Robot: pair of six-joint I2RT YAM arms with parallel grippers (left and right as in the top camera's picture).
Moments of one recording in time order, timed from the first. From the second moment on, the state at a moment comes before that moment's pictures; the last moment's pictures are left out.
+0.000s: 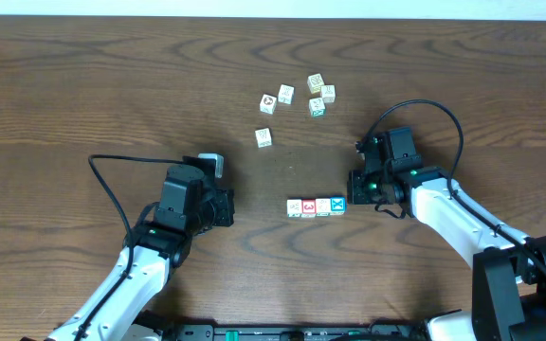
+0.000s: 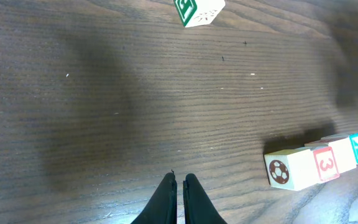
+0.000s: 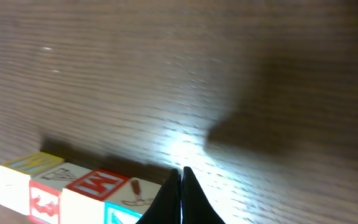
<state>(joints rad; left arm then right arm) -0.31 1.20 0.46 -0.08 0.23 -0.36 0.26 1.60 0.80 -0.38 -0.28 0.25</state>
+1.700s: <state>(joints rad) -0.31 1.20 0.46 -0.06 0.30 -0.36 0.19 1.60 0.80 -0.44 -0.28 0.31</state>
